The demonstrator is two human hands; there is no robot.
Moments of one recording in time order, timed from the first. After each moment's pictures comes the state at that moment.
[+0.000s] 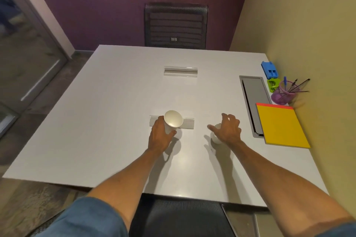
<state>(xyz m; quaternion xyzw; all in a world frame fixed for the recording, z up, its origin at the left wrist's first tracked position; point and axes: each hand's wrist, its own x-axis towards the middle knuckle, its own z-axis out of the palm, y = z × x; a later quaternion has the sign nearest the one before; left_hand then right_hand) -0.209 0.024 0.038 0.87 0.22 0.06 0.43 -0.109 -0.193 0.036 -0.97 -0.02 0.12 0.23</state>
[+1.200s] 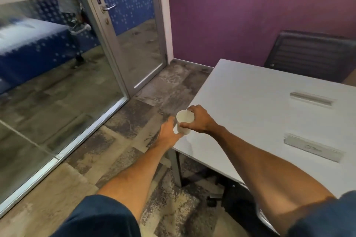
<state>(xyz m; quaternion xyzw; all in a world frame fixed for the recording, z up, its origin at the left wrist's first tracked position) -0.520 0.456 0.095 0.84 0.38 0.08 0.38 -0.394 0.360 0.136 -0.84 -0.42 0.22 0.27</state>
